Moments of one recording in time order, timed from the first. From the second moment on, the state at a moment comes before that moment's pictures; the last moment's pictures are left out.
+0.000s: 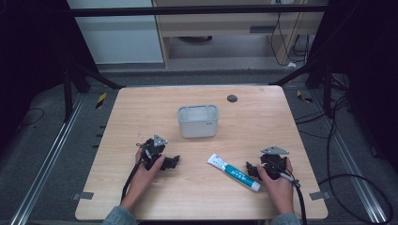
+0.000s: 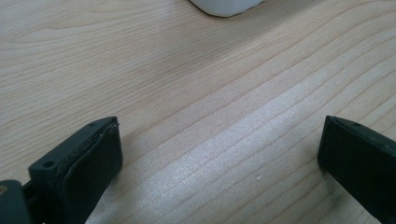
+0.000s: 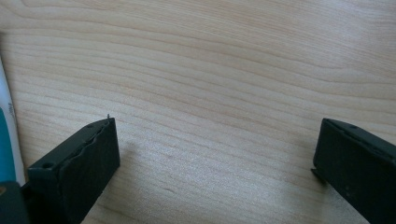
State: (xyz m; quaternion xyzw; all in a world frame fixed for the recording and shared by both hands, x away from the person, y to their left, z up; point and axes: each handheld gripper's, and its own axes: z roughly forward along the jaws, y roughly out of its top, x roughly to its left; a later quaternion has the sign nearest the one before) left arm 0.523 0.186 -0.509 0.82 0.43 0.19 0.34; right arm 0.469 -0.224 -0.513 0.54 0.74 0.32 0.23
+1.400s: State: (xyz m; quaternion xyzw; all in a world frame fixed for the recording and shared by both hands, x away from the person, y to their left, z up) left arm 0.518 0.189 -0.509 0.82 0.43 0.19 0.34; right arm 0.463 -0.102 -0.432 0.35 0.90 0.20 0.16
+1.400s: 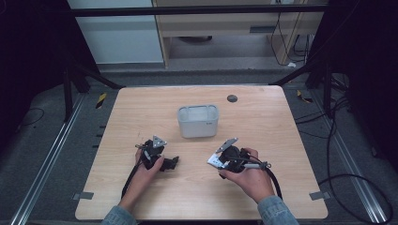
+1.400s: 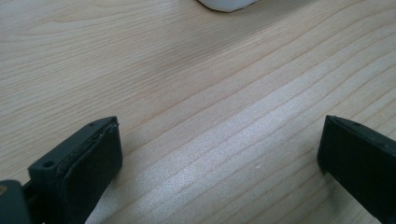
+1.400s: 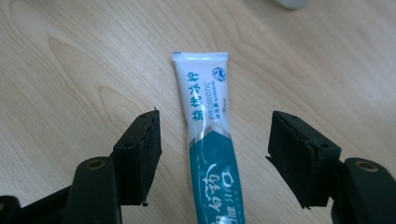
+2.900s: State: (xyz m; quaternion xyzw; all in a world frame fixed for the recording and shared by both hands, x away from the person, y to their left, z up) left arm 0.518 0.188 -0.509 0.82 0.43 0.19 0.34; right arm 0.505 -0.100 -0.466 0.37 0.92 0.14 0.07
